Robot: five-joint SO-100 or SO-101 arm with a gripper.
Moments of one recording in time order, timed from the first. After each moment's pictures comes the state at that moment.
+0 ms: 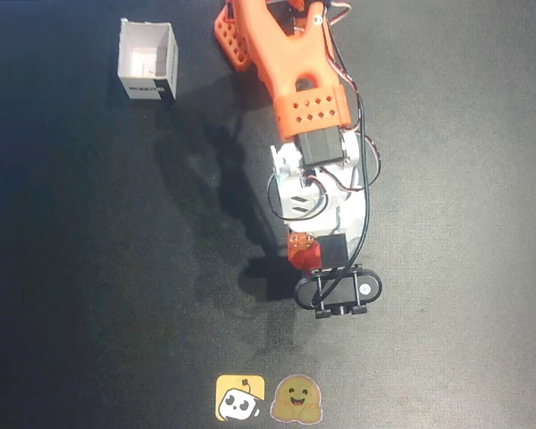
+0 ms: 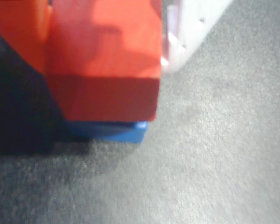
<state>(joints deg) -16.7 93.1 112.4 52.3 97.0</state>
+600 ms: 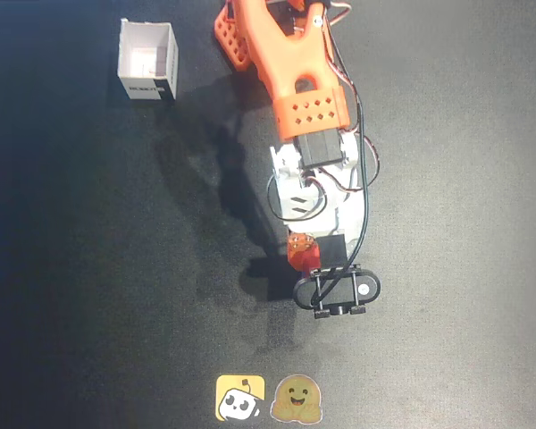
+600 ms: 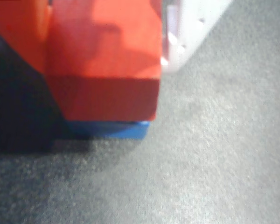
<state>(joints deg) -16.7 93.0 113.9 49.7 97.1</state>
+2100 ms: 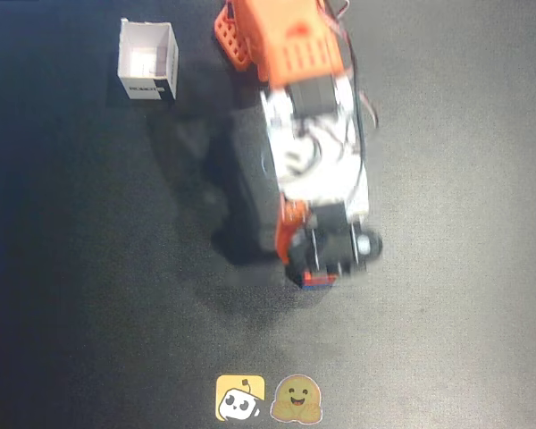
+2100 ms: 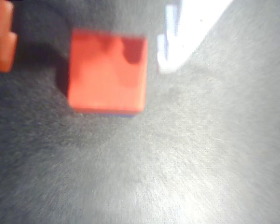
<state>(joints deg) -16.7 112.1 118.8 50.9 97.3</state>
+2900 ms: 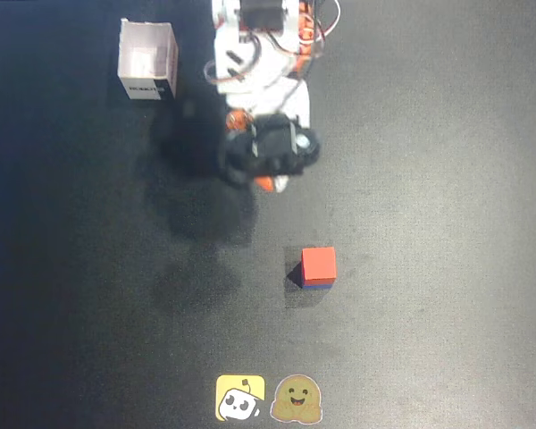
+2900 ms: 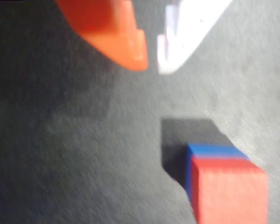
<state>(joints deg) -3.1 156.1 153.3 54.4 85.8</state>
